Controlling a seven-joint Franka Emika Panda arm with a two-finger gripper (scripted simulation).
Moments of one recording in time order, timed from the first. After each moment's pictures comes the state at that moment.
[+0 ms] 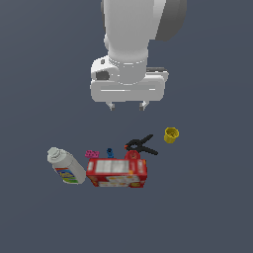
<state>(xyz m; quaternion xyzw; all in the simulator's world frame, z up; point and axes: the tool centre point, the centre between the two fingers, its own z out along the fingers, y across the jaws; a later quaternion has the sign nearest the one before) -0.001 0.003 0.322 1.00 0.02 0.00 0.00</state>
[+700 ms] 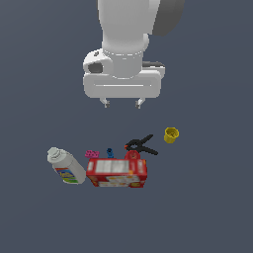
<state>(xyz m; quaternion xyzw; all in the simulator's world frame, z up) 0.004 -0.012 0.338 1.00 0.01 0.01 0.02</state>
